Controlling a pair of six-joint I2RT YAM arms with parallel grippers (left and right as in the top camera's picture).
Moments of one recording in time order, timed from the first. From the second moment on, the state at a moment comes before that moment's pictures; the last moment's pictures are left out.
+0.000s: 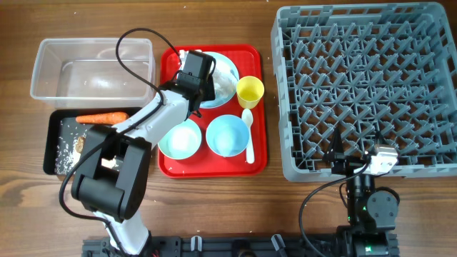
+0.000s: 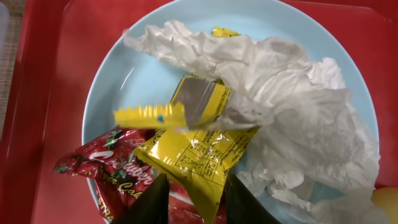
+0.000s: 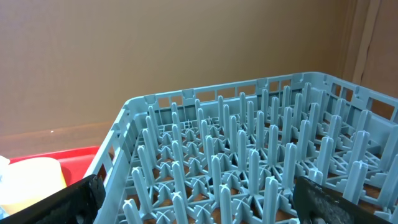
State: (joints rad) left arm -0.39 1.90 1.19 -0.28 -0.19 -0.42; right arm 0.02 0.02 0.01 0.02 0.11 0.11
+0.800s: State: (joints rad) left arm -0.39 1.90 1.19 -0.22 -0.19 -0.42; right arm 0.02 0.02 0.01 0.02 0.11 0.11
